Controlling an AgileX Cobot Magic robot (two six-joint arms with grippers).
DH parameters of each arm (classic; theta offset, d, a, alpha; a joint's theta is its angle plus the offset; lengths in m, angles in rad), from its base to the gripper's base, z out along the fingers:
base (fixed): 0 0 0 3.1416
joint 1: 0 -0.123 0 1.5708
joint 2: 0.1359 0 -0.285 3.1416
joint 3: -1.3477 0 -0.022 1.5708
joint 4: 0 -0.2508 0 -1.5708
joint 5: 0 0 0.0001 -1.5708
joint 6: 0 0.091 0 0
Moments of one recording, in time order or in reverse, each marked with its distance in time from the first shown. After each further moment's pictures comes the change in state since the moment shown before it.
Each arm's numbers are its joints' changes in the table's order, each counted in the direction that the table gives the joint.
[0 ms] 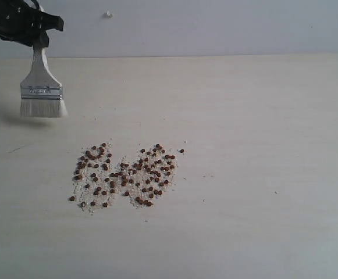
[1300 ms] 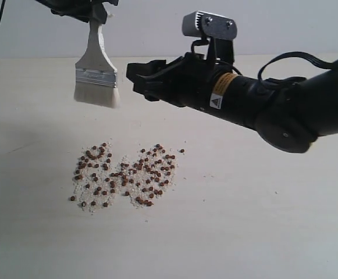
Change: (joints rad) left arm 0.233 -0.156 -0.018 0.136 -0.044 0.079; right arm -0.430 1.817 0.831 0.741 0.659 0.741
